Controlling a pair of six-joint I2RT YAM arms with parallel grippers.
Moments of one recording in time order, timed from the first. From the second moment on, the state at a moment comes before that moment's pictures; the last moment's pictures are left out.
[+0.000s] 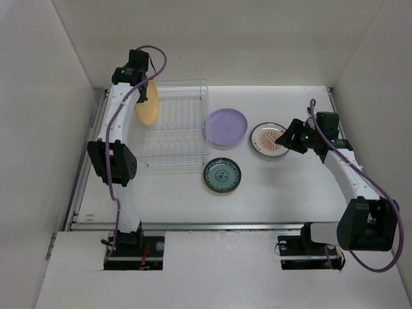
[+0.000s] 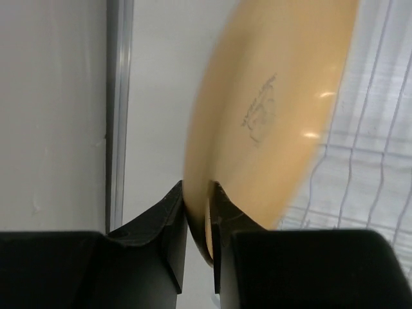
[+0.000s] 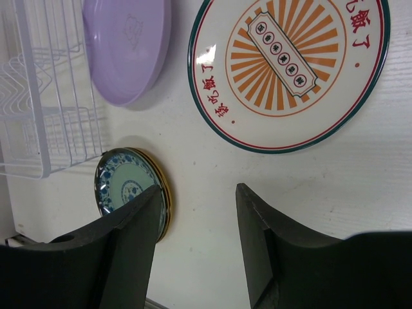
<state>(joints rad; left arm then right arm) -0.13 2.03 2.20 -1.12 -0.41 -0.01 -0.04 1.29 0.95 -0.40 -0.43 0.41</state>
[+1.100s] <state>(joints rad) -0.08 2.06 2.31 -1.12 -0.37 0.10 -0.04 1.29 0.96 -0.40 -0.43 0.41</state>
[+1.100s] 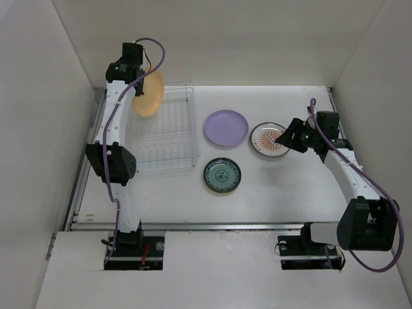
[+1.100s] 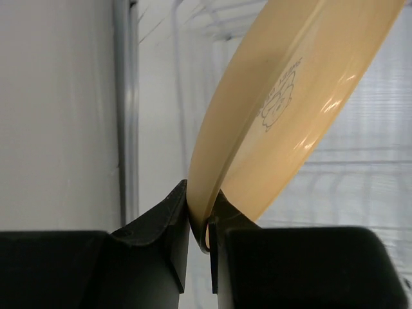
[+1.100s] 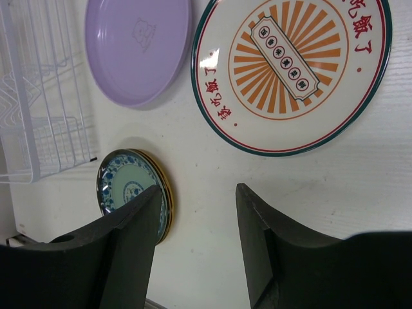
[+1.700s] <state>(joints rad) -0.52 2.28 2.47 -1.06 0.04 0.01 -0.04 1.32 0.97 -0.40 -0.45 0.41</state>
